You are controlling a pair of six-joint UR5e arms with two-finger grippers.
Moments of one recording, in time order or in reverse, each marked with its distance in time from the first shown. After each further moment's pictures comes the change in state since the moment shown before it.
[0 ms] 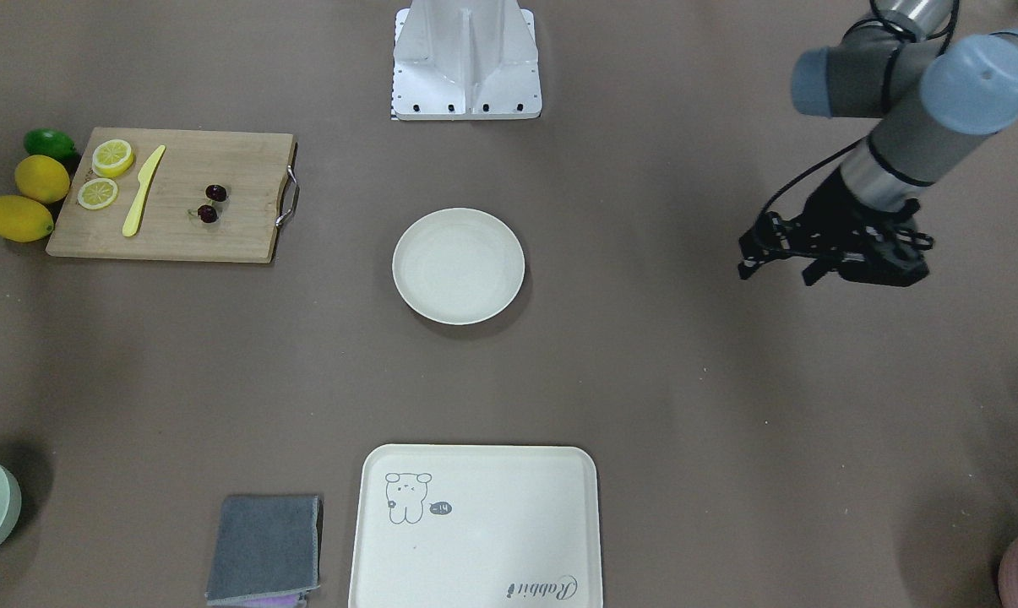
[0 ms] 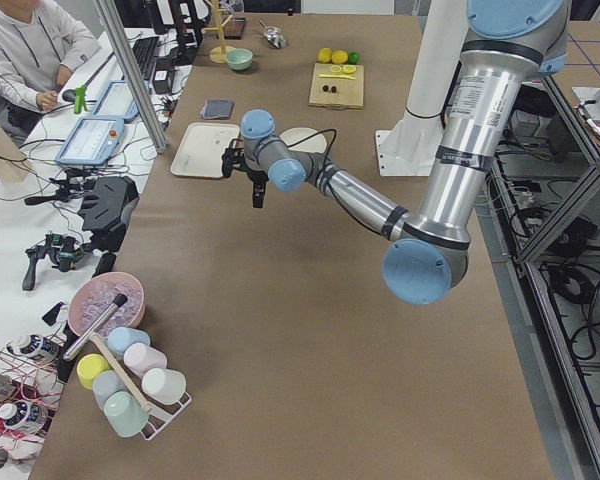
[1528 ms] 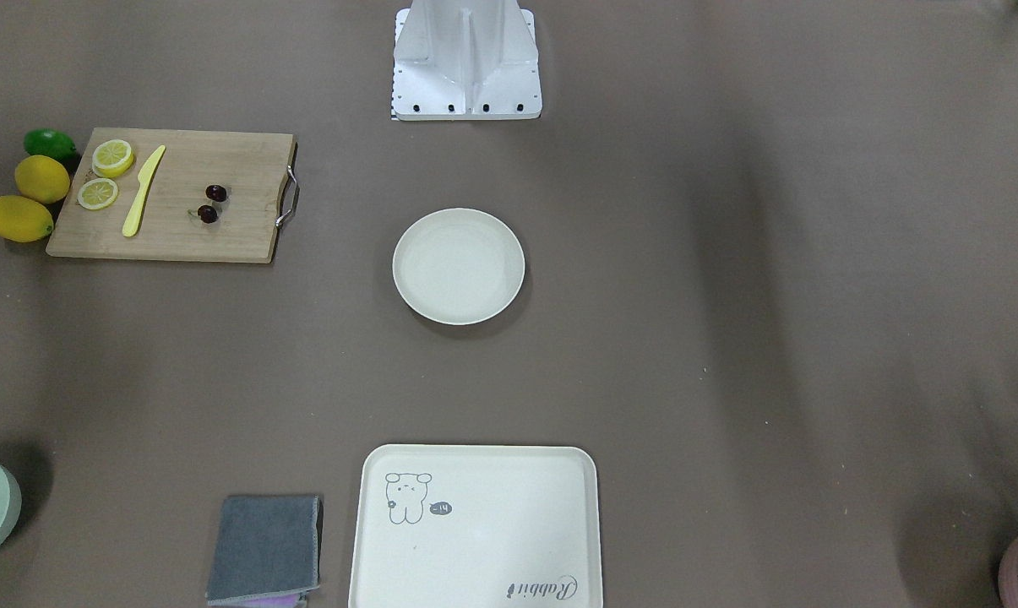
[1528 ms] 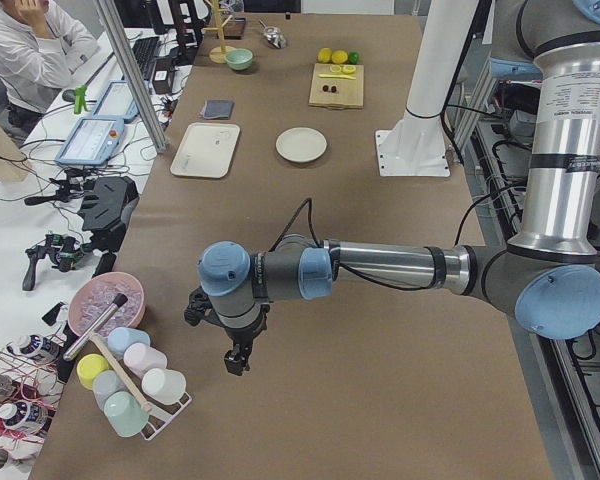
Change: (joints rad) left arm -0.587 0.190 0.194 0.406 -0.032 1.156; right arm -0.054 0.066 -0.027 -0.007 0.011 0.091
